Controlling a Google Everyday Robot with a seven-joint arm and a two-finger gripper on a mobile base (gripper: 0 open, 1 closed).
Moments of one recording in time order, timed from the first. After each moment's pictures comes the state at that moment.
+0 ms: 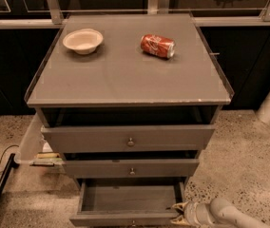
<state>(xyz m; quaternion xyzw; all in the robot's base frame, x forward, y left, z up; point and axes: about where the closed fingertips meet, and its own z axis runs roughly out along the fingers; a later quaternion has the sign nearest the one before) 0.456 -0.226 0.158 -0.60 0.71 0.15 0.33</state>
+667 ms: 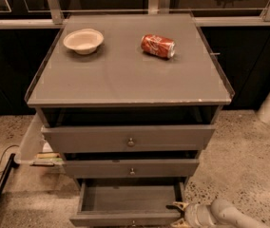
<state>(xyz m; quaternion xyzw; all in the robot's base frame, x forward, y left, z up) 0.446 -0.226 0.155 -0.61 0.70 0.17 0.33</state>
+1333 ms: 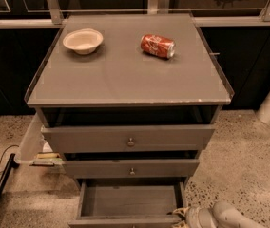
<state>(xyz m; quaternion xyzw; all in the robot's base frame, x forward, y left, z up) 0.429 -0.229 0.154 -0.61 0.70 0.18 0.32</state>
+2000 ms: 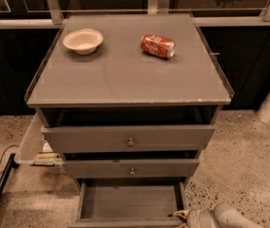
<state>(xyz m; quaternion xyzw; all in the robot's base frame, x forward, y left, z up) 0.418 -0.229 0.155 -0.61 0.70 0.18 0.32</state>
